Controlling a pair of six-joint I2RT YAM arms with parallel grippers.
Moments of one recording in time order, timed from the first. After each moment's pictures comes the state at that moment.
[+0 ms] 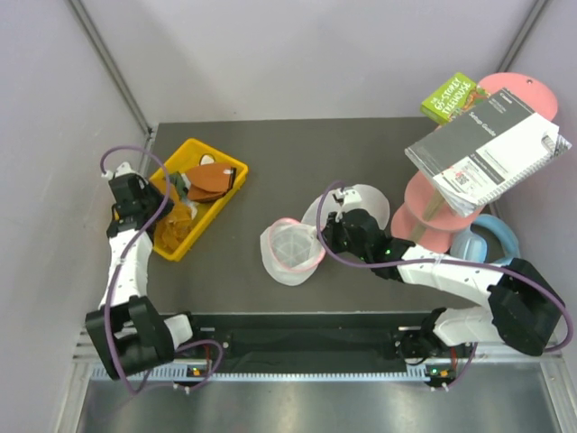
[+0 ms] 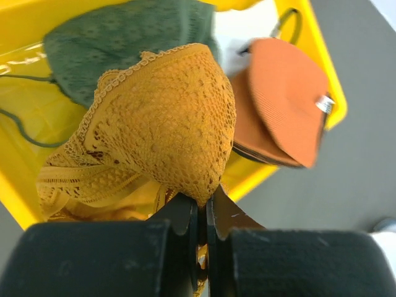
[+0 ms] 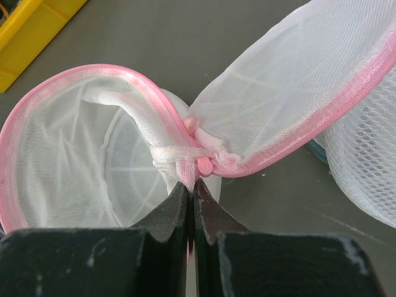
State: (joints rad) left arm 0.31 1.16 0.85 -0.28 0.14 -0.45; right arm 0.85 1.27 0.66 0.10 0.17 0.52
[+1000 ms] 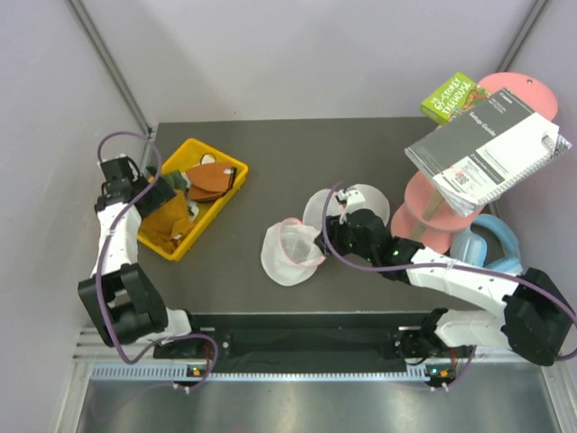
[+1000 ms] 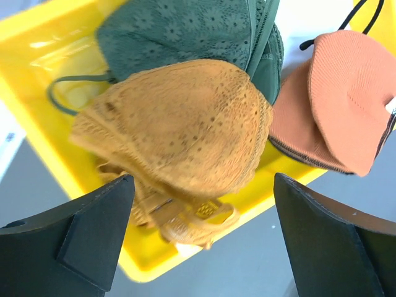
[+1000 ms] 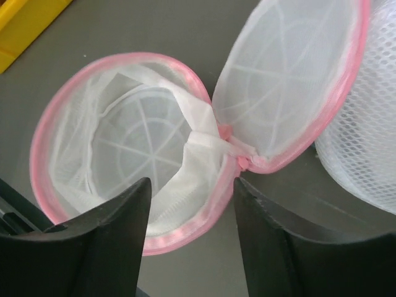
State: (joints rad) left arm 0.37 1.38 1.09 -0.52 0.09 -0.33; right arm 0.85 1.20 0.66 0.00 0.15 0.49
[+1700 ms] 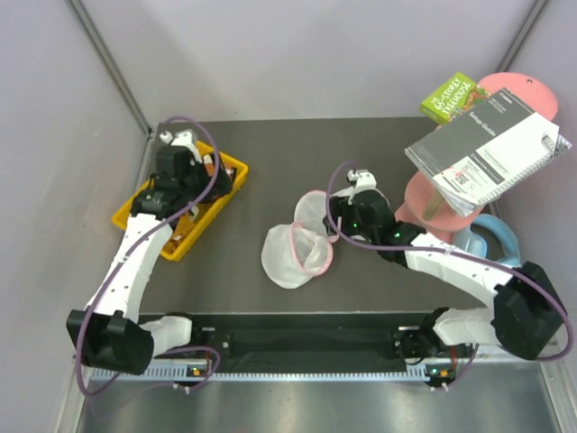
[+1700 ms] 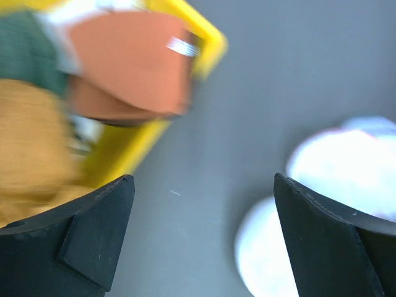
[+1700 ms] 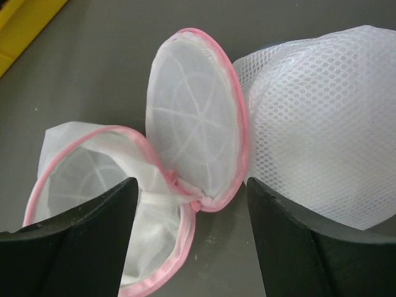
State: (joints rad) left arm -0.10 1.20 1.17 -0.57 -0.01 -0.34; right arm 0.73 1.23 0.77 -0.08 0.20 0.44
